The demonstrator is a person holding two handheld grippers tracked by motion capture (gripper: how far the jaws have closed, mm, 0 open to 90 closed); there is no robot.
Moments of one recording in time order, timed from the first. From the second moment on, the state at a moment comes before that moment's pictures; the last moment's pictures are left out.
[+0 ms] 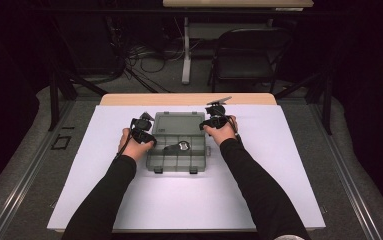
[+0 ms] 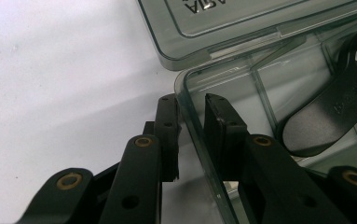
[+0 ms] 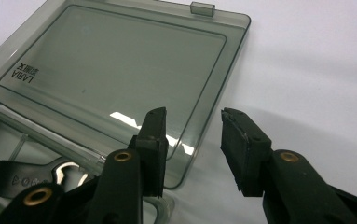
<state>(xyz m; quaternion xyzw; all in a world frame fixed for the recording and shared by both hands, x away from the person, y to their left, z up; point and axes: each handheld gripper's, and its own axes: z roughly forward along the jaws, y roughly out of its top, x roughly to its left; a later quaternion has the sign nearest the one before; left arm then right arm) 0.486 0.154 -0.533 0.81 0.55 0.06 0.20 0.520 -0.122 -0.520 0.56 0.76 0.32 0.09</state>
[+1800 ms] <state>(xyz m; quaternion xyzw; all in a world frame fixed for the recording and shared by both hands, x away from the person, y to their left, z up) 0.484 0.154 -0.533 0.81 0.55 0.06 0.20 0.534 -0.117 -0.543 0.60 0.72 0.34 0.02</state>
